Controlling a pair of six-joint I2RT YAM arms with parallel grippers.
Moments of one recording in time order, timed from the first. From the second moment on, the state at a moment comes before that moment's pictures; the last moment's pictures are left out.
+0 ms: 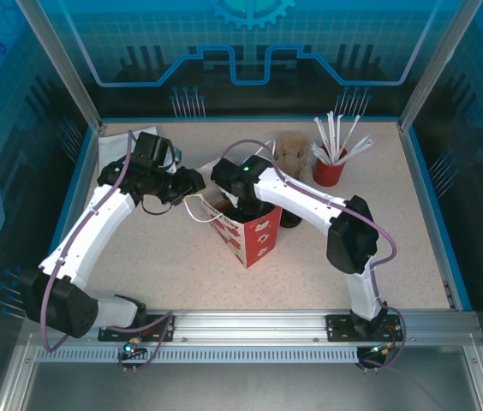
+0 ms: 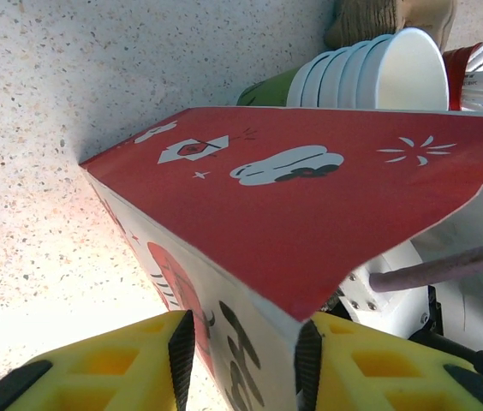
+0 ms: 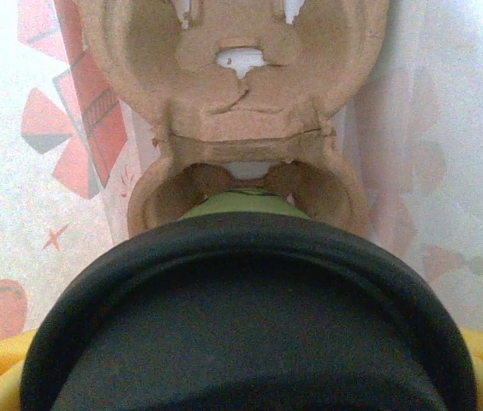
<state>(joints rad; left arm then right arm) -0.26 1.33 1.31 -0.93 0.37 -0.75 0.86 2.03 1.86 -1.36 0.02 0.27</state>
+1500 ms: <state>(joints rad) -0.26 1.34 1.31 -0.94 0.34 -0.75 0.84 2.00 1.70 -1.20 -0.01 0.22</state>
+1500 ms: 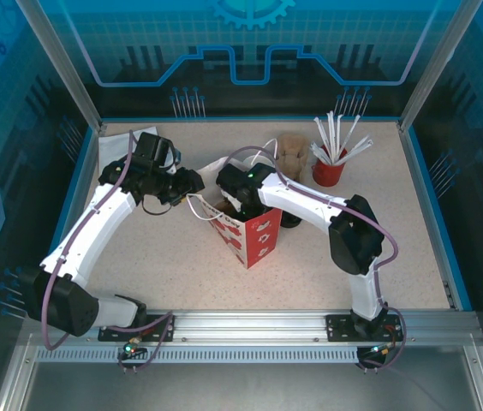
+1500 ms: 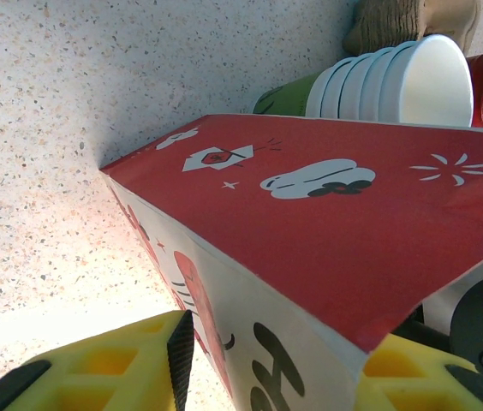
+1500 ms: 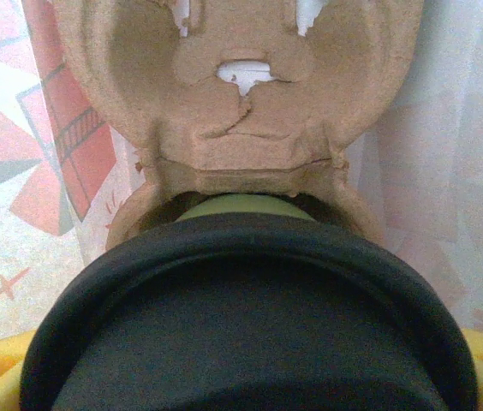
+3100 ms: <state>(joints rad) -0.26 1.34 1.31 -0.94 0.34 -0.75 0.83 1.98 1.69 -1.20 -0.03 0.22</state>
